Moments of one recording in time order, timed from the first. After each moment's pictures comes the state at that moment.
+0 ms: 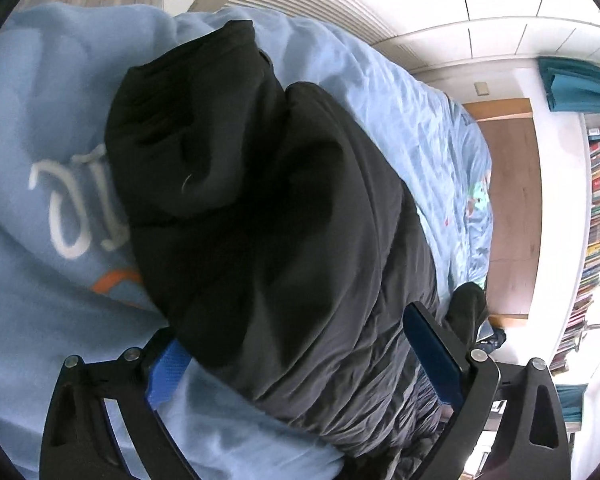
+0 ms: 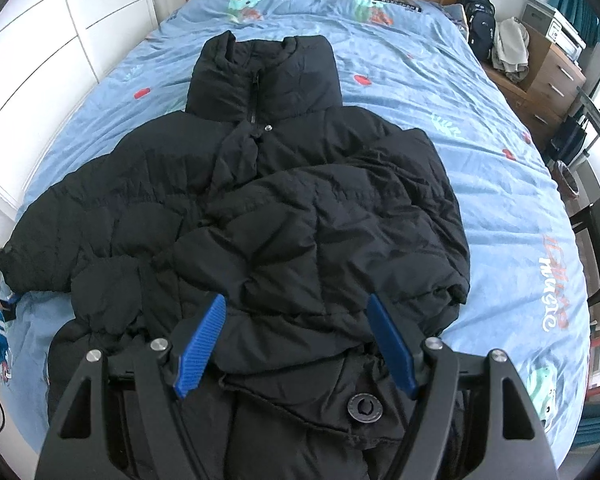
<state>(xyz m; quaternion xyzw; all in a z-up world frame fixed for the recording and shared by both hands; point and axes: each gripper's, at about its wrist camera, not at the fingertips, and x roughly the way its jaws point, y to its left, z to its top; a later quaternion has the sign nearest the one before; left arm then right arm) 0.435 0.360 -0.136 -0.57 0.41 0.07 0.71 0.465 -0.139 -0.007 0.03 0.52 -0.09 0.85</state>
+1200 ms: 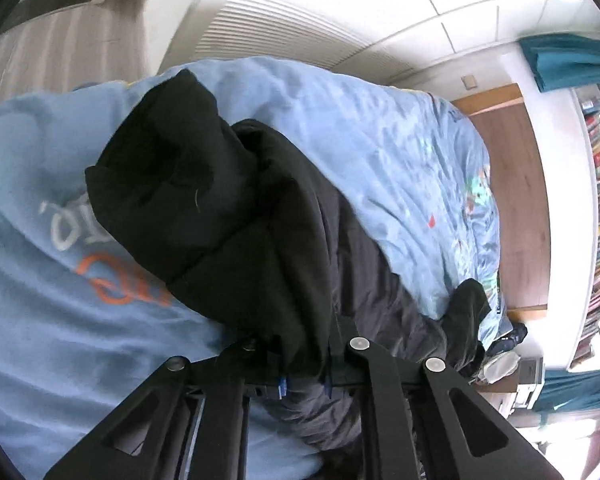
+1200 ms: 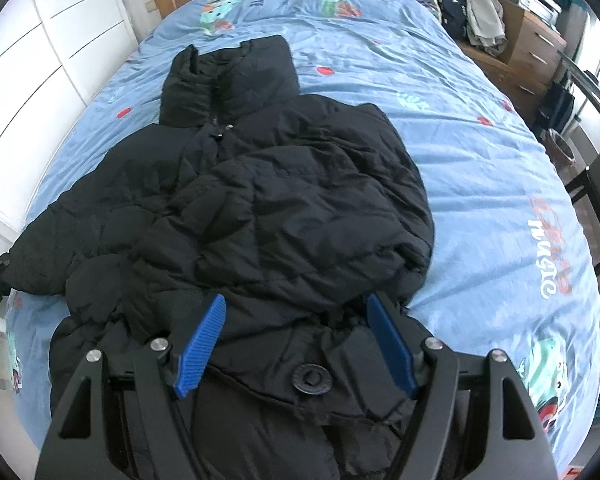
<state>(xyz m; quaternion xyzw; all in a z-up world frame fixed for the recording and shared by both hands) 0.452 0.343 -0.069 -0.51 0.41 0.10 0.75 0.418 -0.196 -0.008 0.09 0.50 -0.11 0.85</state>
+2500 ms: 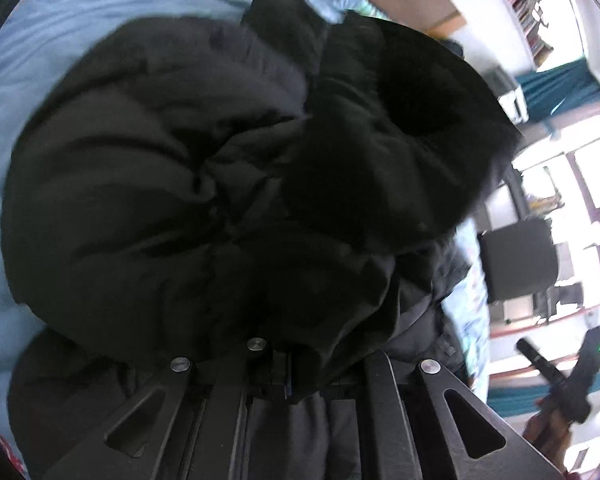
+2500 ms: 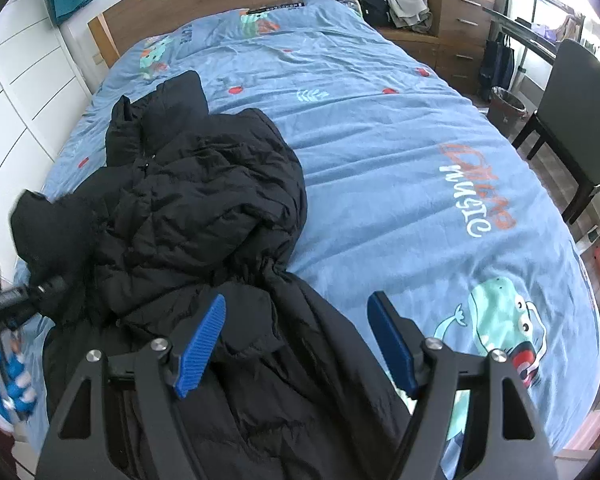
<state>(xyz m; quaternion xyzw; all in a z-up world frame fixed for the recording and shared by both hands) 0.435 -0.004 -0.071 -0.21 0.56 -0.24 0.76 0.313 -0.285 0.005 0.16 0.46 -0.18 0.86</state>
